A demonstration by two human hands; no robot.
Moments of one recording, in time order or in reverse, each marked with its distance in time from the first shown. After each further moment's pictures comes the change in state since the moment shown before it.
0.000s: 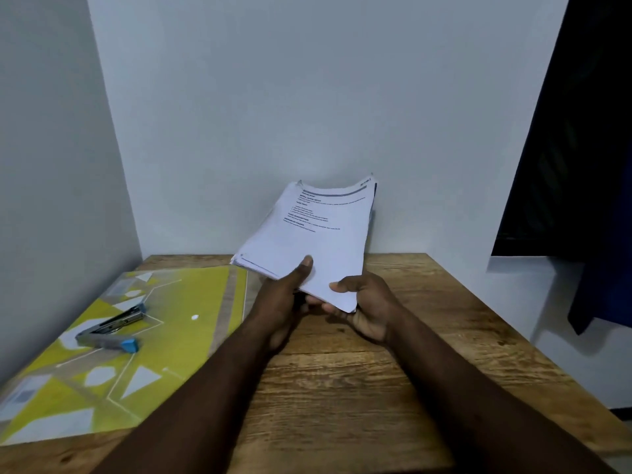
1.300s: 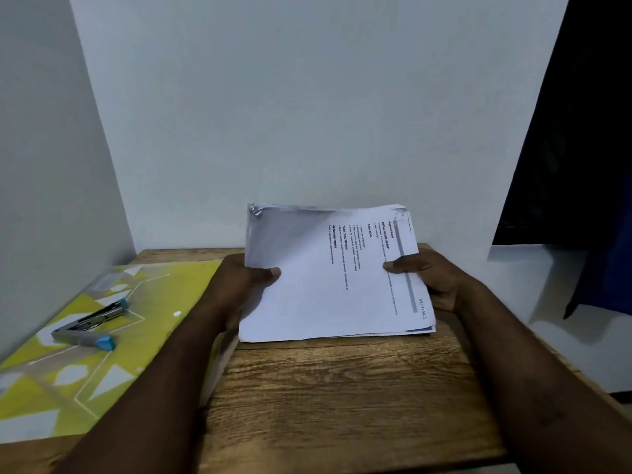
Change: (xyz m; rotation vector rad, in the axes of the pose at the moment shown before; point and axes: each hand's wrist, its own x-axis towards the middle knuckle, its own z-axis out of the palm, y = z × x) left_hand 0.007 0.031 -0.055 0.350 0.049 0.078; right_hand -0.007 -0.060 -0.103 -0.394 0.065 -0.051
